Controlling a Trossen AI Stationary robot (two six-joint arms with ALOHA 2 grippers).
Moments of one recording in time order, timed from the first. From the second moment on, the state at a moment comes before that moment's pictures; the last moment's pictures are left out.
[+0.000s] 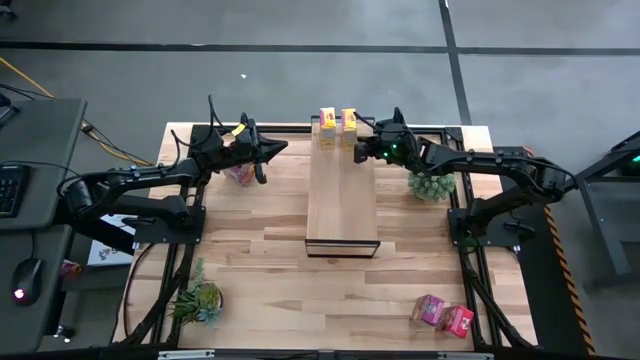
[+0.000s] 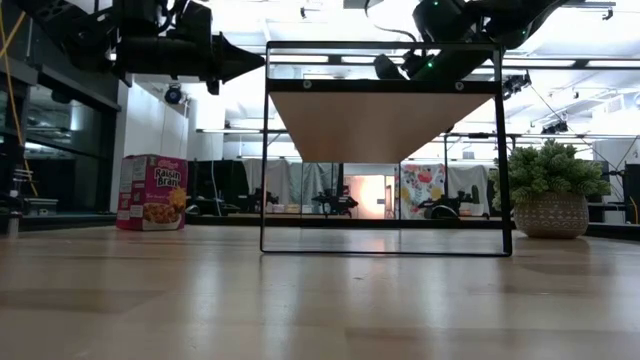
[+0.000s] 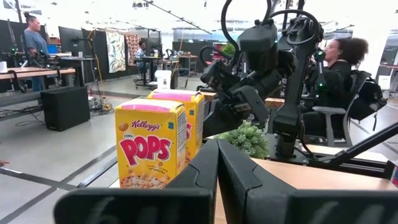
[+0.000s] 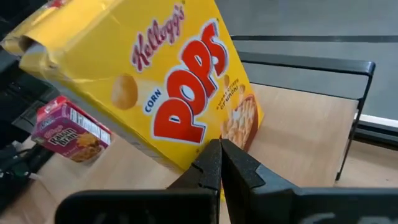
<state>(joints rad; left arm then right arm) 0.56 1.10 0.46 0.75 0.30 -0.05 -0.41 1.37 0.86 0.05 0.29 0.61</state>
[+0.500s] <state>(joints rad) 0.56 1.10 0.46 0.75 0.30 -0.05 -0.42 1.37 0.86 0.07 0.34 0.67</state>
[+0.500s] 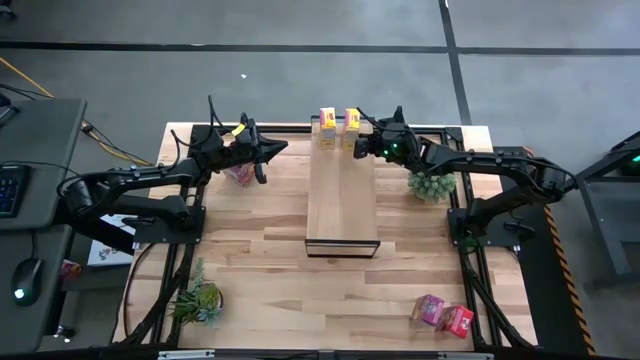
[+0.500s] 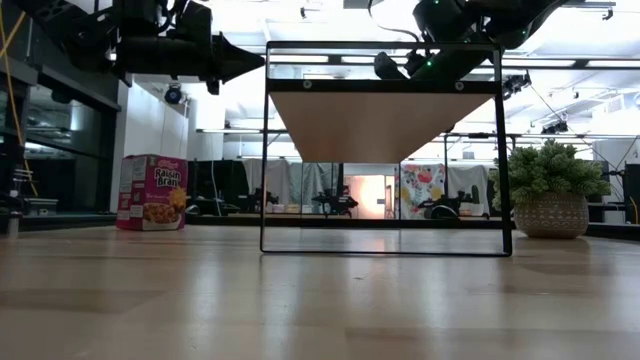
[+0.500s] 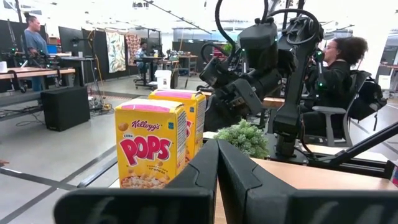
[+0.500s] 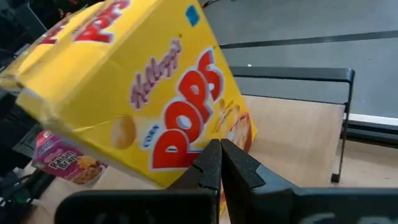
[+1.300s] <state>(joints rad) 0.56 1.10 0.46 0.75 0.30 -0.05 -0.51 1.44 0.86 0.16 0.19 0.67</state>
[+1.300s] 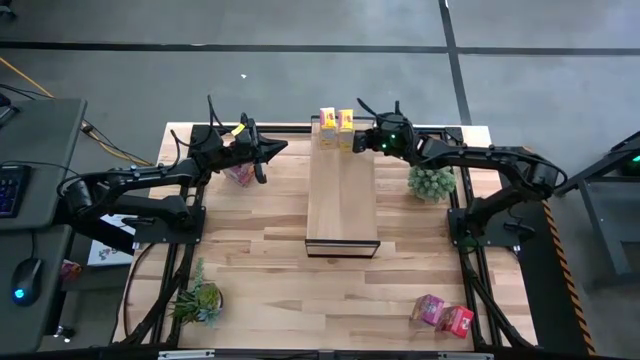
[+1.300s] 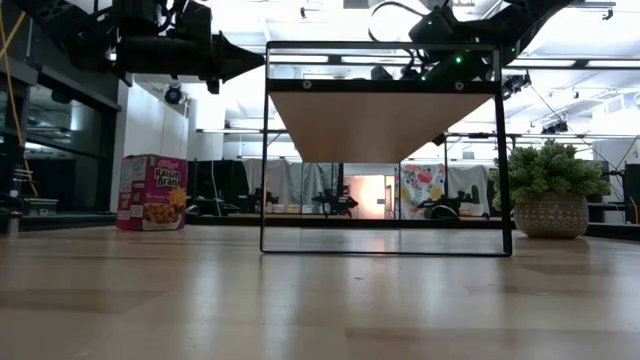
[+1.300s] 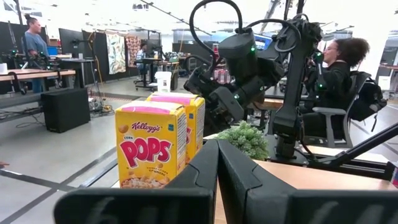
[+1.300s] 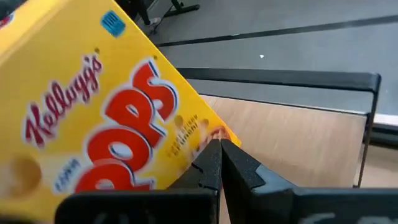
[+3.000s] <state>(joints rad) 0.56 1.10 0.46 0.74 0.30 -0.05 -0.46 1.44 0.86 0.08 0.16 0.71</state>
